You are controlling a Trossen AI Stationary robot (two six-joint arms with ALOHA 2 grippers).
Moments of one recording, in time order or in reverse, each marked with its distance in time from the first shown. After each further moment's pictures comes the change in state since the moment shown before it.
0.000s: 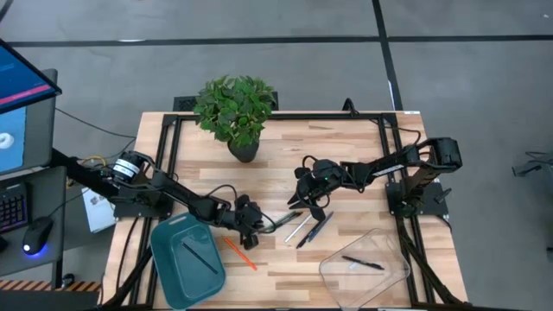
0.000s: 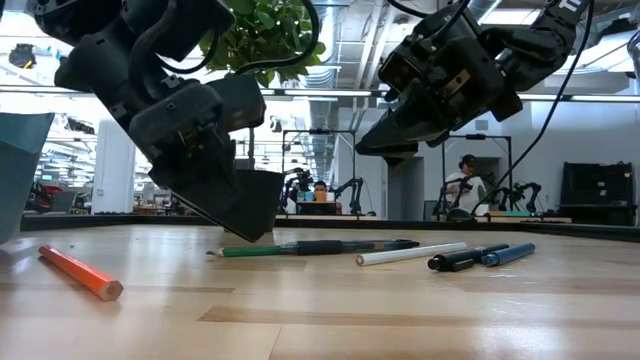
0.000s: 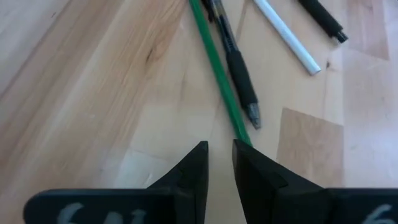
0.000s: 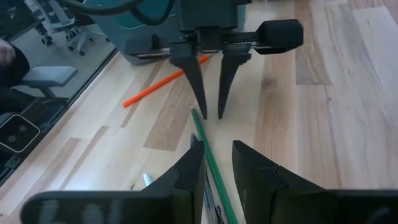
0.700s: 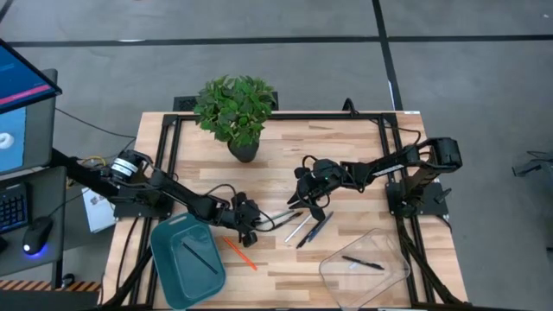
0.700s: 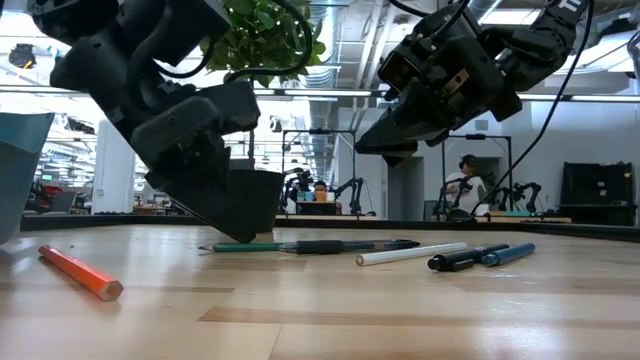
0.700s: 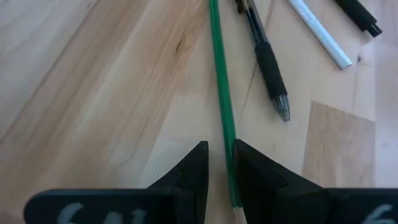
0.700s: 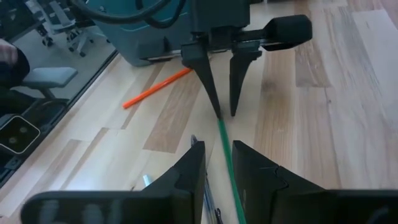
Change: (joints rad) left arm 0.005 -0.012 -0.013 -0.047 -0.045 -0.021; right arm -0.002 0.000 0.000 0.006 0.000 0.000
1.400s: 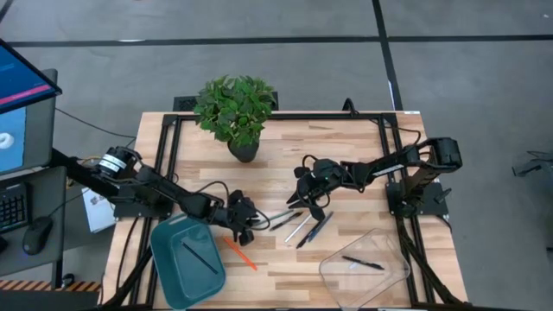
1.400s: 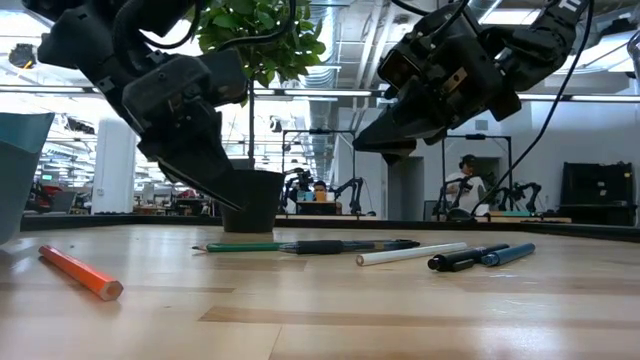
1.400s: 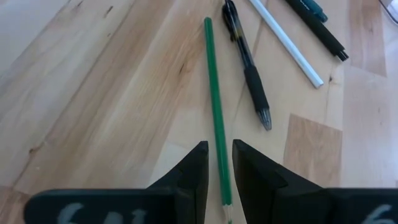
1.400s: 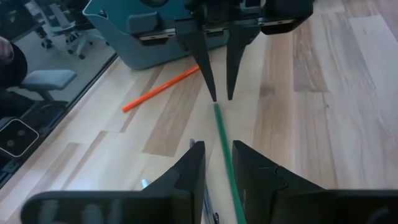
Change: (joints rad) left arm -0.014 -0.118 -0.020 -0.049 -0.032 -0.006; right arm 0.000 0.000 0.001 0.014 0.004 0.000
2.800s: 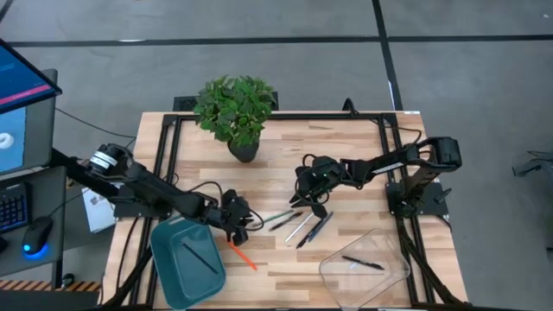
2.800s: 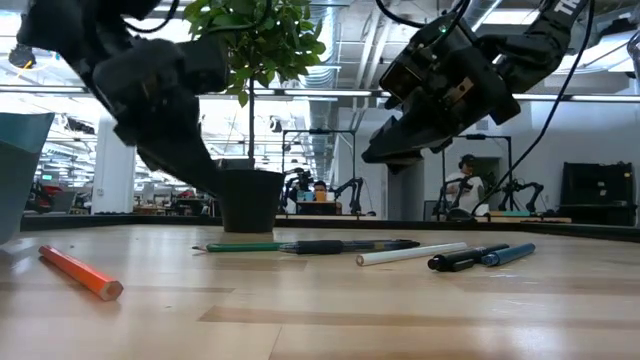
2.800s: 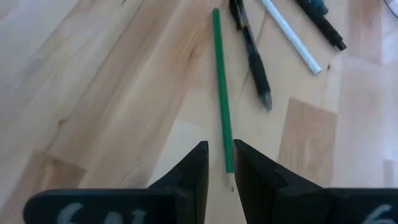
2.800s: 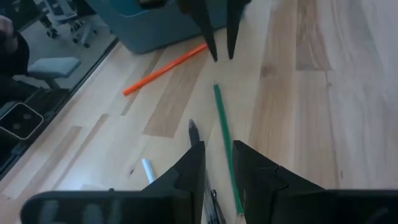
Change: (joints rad) left arm -0.036 -0.081 -0.021 -0.105 -0.024 -0.053; right arm -0.042 -0.002 0.000 -0.072 -0.060 -0.028
